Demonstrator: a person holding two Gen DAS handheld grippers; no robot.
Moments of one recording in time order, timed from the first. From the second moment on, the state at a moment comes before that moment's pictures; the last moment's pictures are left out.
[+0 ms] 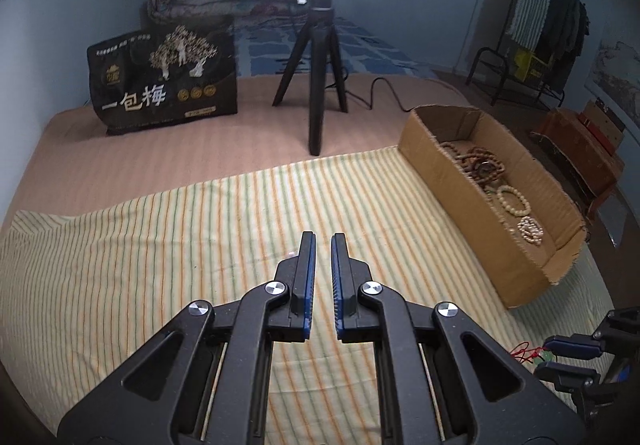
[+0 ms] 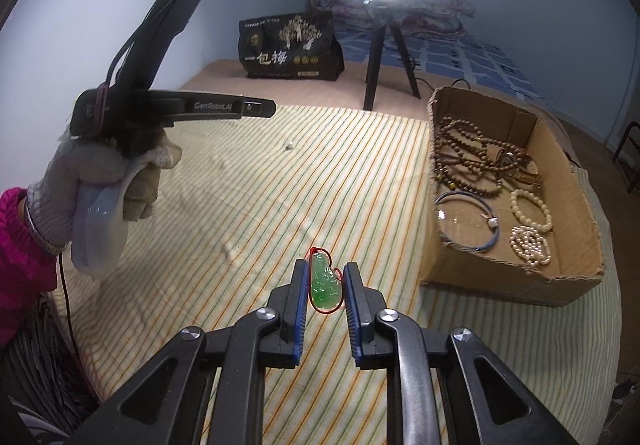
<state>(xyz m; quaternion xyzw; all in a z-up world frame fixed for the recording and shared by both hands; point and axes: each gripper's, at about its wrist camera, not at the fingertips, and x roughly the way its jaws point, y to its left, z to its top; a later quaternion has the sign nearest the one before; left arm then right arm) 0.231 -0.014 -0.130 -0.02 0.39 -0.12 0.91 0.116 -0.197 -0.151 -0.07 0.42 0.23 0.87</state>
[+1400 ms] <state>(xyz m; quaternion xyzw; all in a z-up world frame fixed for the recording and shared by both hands) 0.208 -0.143 -0.094 0.01 0.36 -0.23 0.90 0.191 -0.313 -0.092 -0.04 0.38 0.13 0.92</state>
